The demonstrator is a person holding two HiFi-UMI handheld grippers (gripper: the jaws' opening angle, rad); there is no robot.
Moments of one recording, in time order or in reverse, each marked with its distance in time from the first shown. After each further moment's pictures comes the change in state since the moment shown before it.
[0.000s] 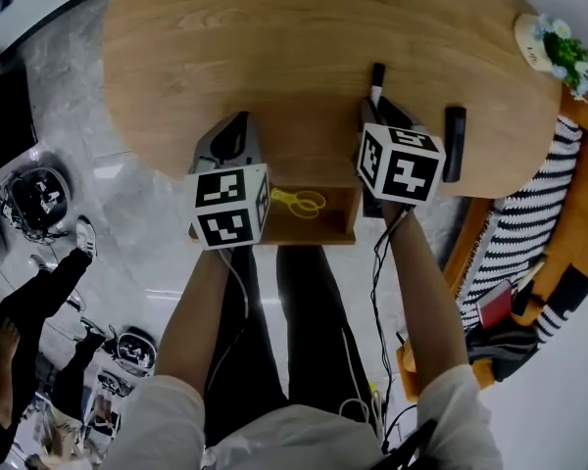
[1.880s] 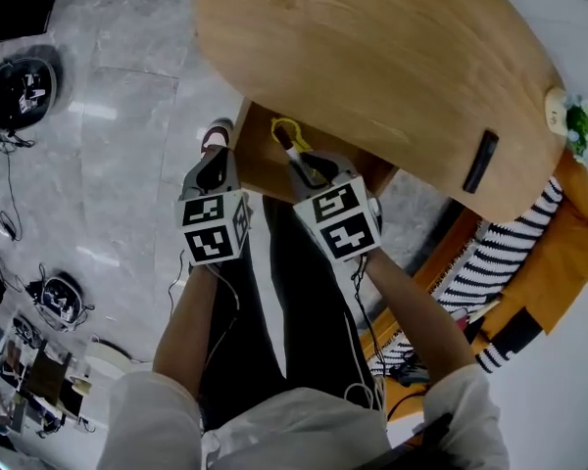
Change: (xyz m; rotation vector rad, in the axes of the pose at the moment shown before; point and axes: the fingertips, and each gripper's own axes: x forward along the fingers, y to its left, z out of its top) left arm -0.131 0.100 -0.205 -0.374 0.074 0.191; right arm -0.062 0.258 -0.179 -0.667 0.217 0.529
